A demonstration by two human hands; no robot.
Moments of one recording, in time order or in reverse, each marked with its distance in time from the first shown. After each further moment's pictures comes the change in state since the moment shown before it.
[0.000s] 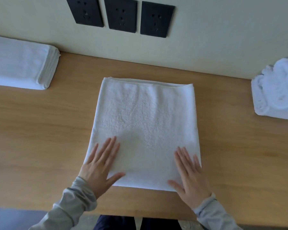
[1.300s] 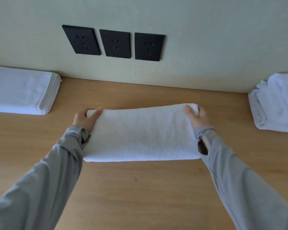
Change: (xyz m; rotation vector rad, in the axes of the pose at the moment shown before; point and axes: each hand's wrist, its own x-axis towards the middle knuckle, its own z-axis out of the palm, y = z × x) left_hand 0.158 -0.091 -0.083 -0.916 0.286 -0.762; right_hand 0.197 0.079 -0.086 1.098 0.305 0.699
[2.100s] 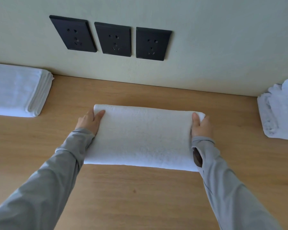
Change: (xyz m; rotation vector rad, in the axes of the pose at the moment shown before) left_hand 0.036 -0.006 0.034 0.392 -0.067 0.020; right_hand 0.027 0.028 0.021 -0.331 0.252 0.090
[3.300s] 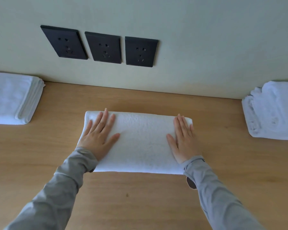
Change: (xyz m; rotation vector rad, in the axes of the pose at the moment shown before) left_hand -0.051 0.013 0.017 0.447 -0.117 0.518; right_hand -0.043 0.022 -0.005 -0.681 -0.241 -0.636
